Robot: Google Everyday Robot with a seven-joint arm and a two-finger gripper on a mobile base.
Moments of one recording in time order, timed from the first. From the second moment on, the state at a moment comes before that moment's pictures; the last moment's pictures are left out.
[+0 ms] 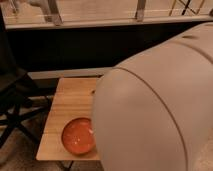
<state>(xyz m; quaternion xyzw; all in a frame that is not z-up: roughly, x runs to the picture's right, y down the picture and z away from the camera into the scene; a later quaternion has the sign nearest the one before) 0.034 0.088 0.773 -0.14 -0.17 -0.68 0.70</state>
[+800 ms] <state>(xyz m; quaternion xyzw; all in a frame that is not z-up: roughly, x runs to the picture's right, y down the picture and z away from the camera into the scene) 0.052 0.088 0.742 -0.15 -0.15 -0.67 0.71</state>
